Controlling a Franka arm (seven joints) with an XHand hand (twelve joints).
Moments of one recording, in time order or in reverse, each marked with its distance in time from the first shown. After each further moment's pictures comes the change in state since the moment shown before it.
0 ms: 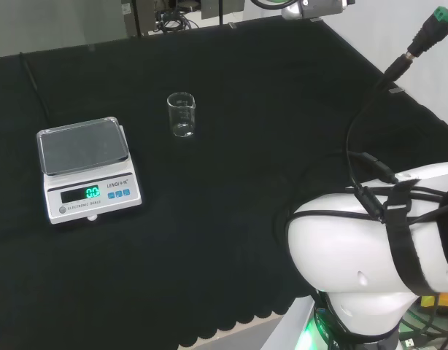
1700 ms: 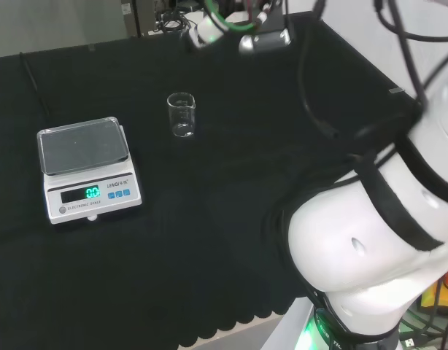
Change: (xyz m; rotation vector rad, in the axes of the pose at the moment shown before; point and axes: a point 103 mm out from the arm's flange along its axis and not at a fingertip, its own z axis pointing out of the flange) arm 0.020 0.133 0.135 0.173 0.022 -0.052
